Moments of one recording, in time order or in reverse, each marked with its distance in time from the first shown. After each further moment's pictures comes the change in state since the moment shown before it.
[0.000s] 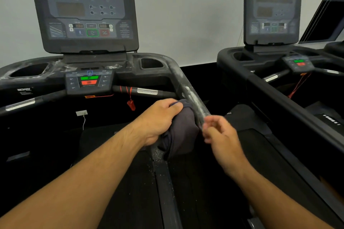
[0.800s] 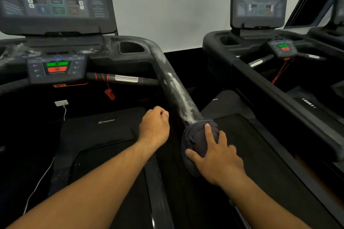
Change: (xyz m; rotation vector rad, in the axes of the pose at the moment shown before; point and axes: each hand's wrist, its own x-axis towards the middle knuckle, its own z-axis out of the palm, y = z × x) left_hand 0.045 -0.084 0.049 0.662 0.360 0.035; right_hand -0.008 0.059 -0.041 -1.191 -0.209 0.278
